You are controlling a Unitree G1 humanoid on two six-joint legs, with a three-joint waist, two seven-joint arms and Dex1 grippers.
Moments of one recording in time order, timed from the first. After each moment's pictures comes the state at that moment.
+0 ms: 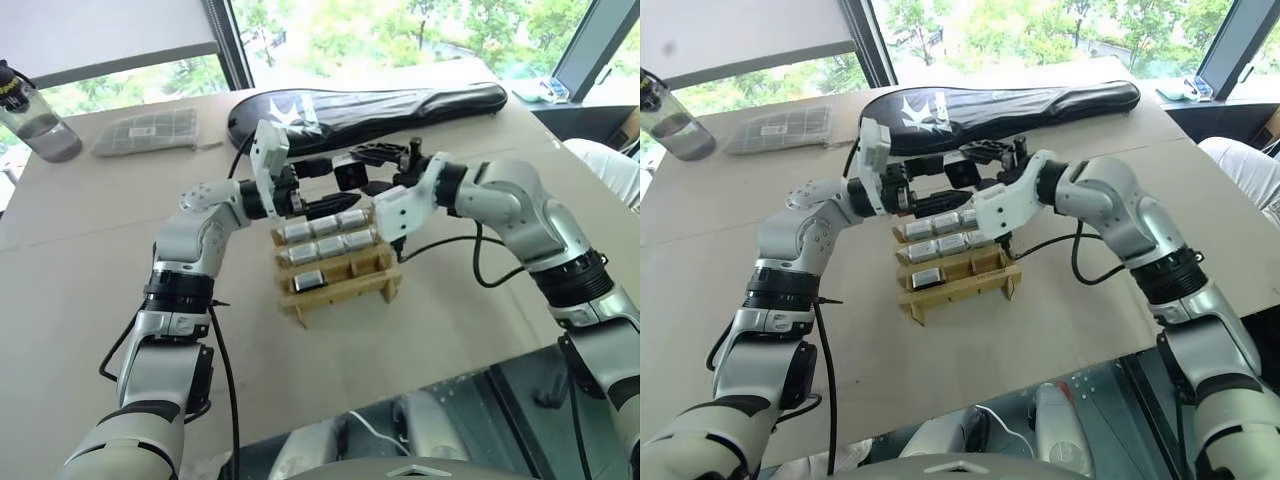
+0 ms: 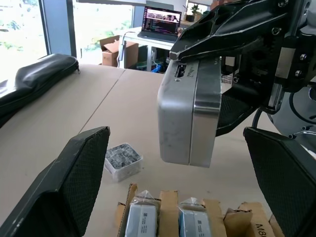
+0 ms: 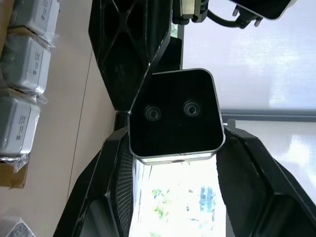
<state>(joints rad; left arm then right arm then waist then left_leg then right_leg) -0.76 0.49 0.00 0.27 -0.50 0.41 -1.15 -0.88 -0.54 0.38 0.06 -0.52 -0.42 0.68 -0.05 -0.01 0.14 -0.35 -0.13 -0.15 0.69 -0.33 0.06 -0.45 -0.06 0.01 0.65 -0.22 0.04</state>
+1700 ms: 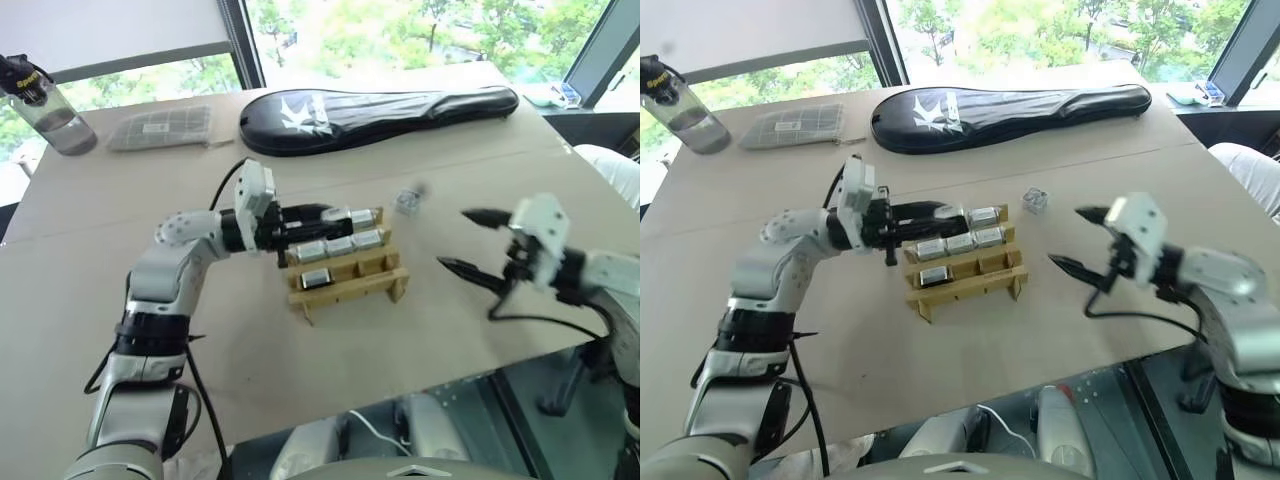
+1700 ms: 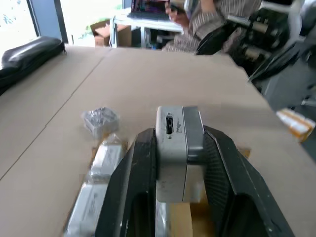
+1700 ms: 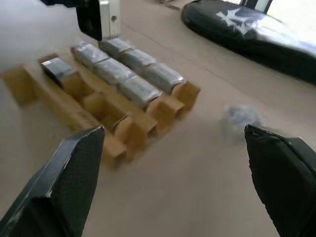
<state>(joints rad) -0.47 0.60 0.02 -0.03 -0.47 0.35 -1.21 -0.02 -0.64 -0.33 -0.49 0.51 0.61 1.03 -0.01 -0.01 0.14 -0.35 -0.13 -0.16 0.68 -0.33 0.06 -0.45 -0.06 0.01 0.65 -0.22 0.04</state>
